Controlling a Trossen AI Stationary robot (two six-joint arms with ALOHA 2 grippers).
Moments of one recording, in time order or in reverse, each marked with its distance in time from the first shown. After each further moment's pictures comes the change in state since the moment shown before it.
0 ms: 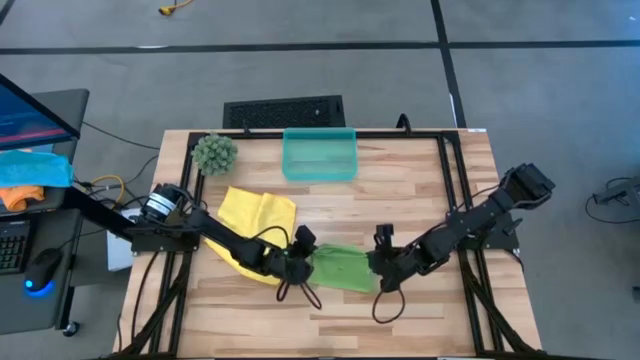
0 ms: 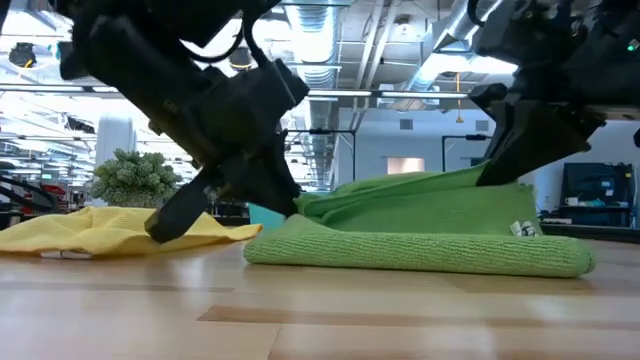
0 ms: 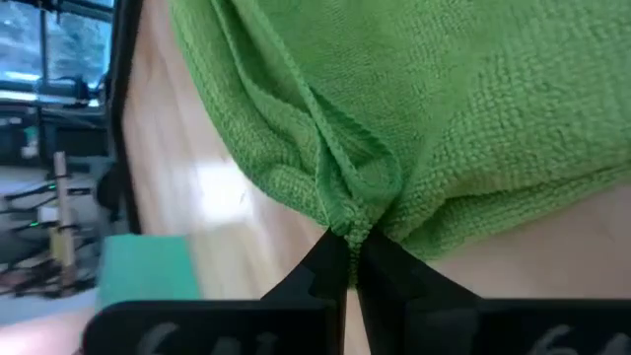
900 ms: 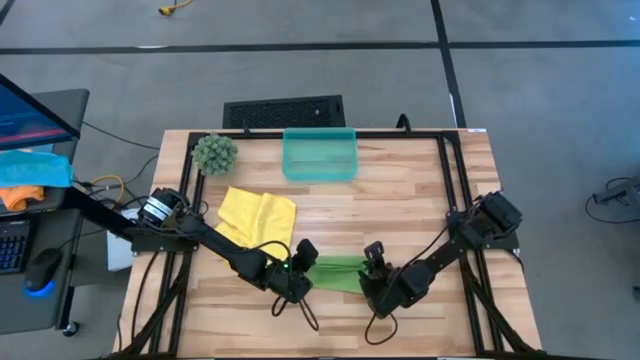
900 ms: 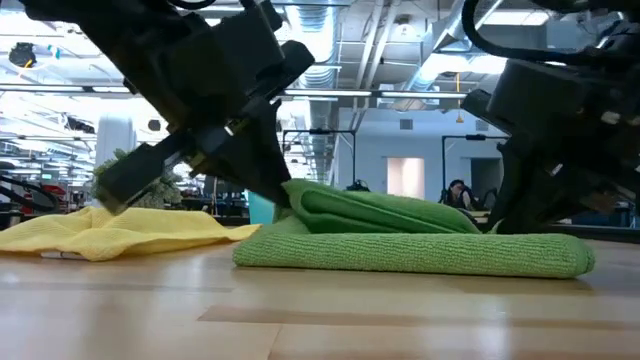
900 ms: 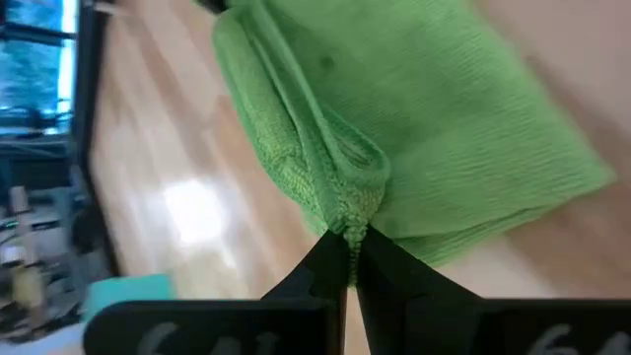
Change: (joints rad) left arm -0.092 0.001 0.135 -0.243 0.084 -0.081; right arm 0.113 0.374 0.258 -0.277 0.162 -0.088
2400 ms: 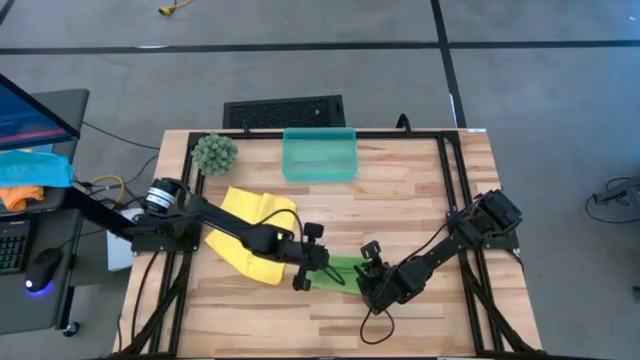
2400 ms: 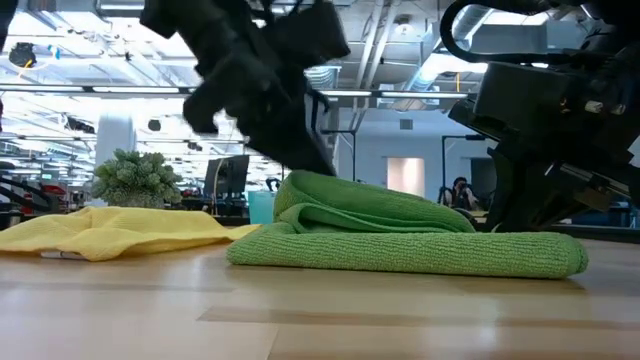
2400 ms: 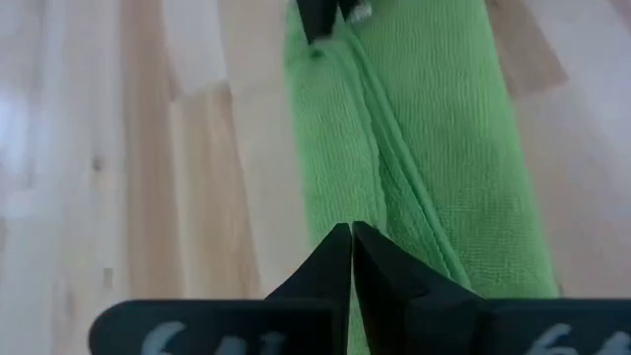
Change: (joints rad) left arm 0.202 -0.018 0.074 0.020 0.389 -0.463; right arm -0.041 0.003 0.007 0.029 -0.119 -0.035
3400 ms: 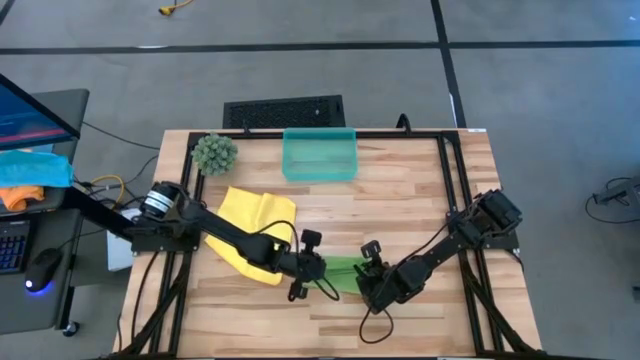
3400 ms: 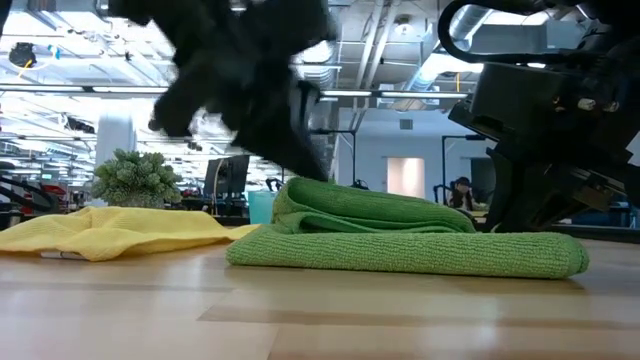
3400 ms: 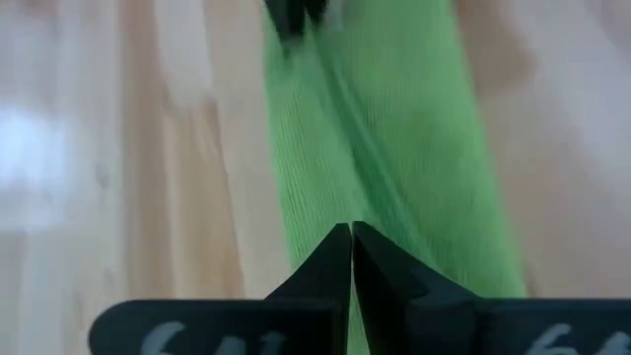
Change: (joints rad) left arm -0.071 0.002 -0.019 0.012 -0.098 0.001; right arm -0.010 0.001 0.000 -0.016 -0.010 0.027
